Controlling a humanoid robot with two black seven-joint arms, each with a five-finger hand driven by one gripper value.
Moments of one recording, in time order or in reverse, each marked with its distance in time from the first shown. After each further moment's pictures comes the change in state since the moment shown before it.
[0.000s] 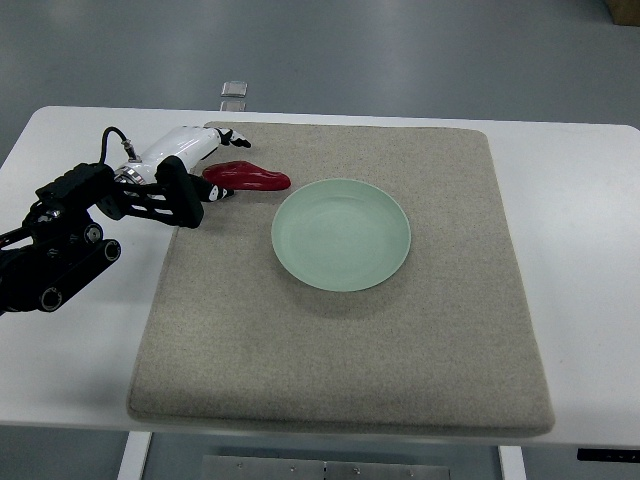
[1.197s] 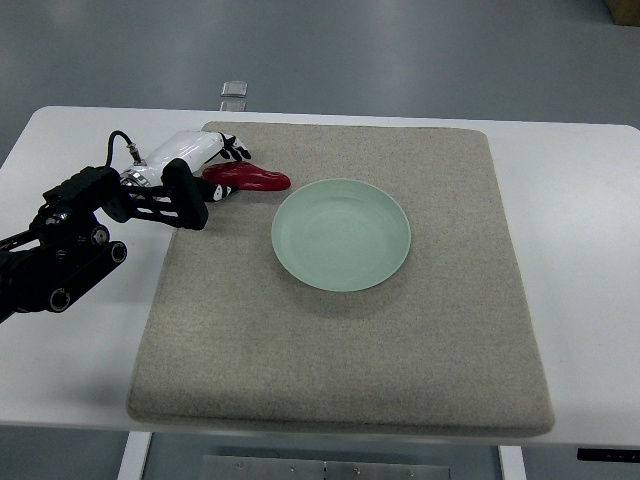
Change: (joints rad) left arm -0.003 -0.031 0.002 0.038 0.003 0.002 0.000; right arm 0.000 0.000 0.000 0.000 0.000 0.000 0.000
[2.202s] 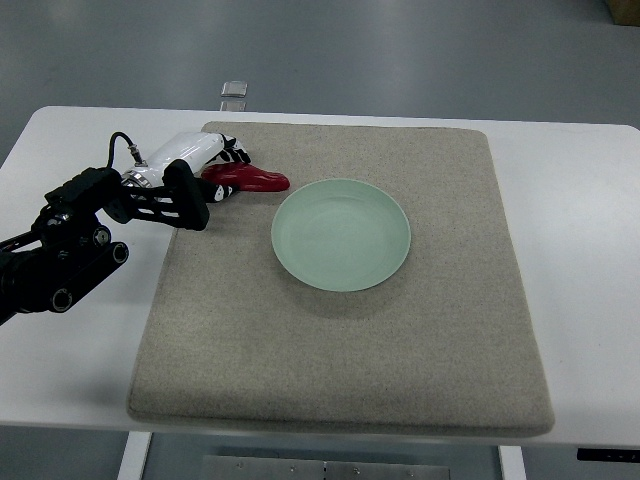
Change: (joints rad) left arm 0.000 -0.004 0.000 0.011 -0.001 0.002 0.000; right arm 0.000 0.000 0.000 0.000 0.000 0.000 0.000
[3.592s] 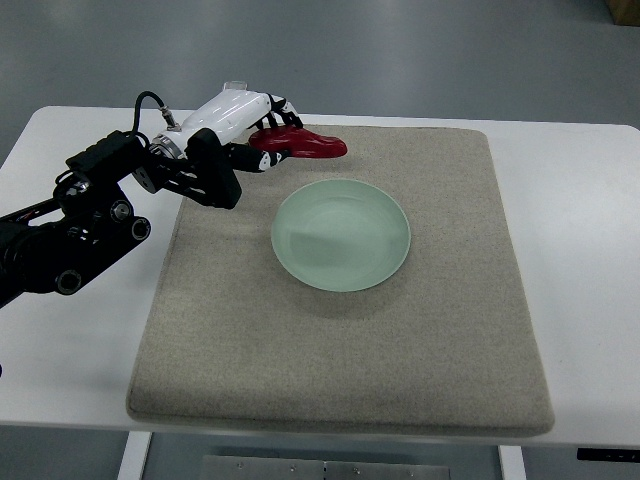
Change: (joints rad) left arm -0.077 0.013 0.014 -0.217 -0.024 -0.008 -0.013; right arm 0.000 0.000 0.000 -0.001 0.000 0.000 0.000
